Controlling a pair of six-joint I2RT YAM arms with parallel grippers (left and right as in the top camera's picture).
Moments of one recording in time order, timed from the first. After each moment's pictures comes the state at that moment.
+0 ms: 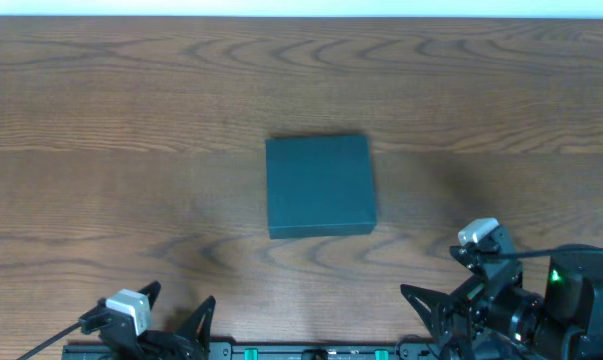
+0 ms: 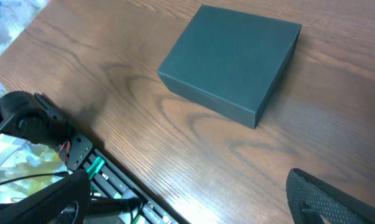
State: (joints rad) left arm -0.11 0.01 0.84 -1.19 0.32 -0.28; right arm 0.15 0.61 1.14 -1.35 -0.54 -0.10
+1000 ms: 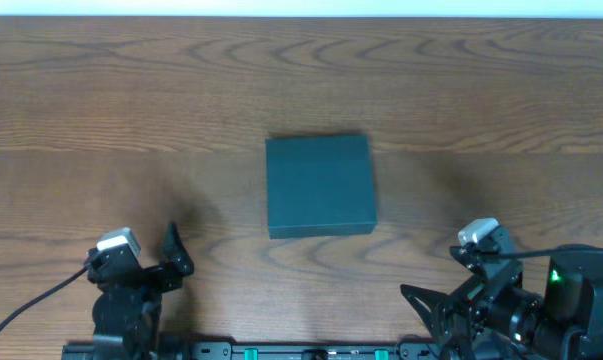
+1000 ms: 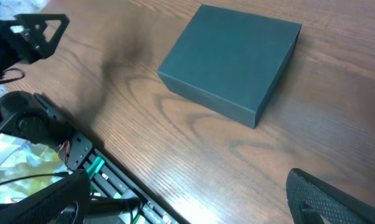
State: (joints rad) left arm -0.11 0.01 0.34 -0.69 -0.23 -0.32; right arm 0.15 0.61 1.14 -1.35 -0.54 -0.10
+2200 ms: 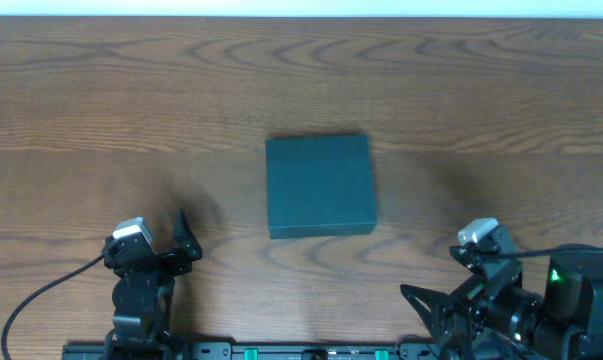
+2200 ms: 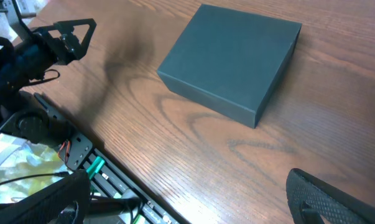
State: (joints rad) left arm -0.11 0.01 0.13 -0.44 -0.24 -0.33; right arm 0.15 0.61 1.14 -1.35 -0.54 -0.10
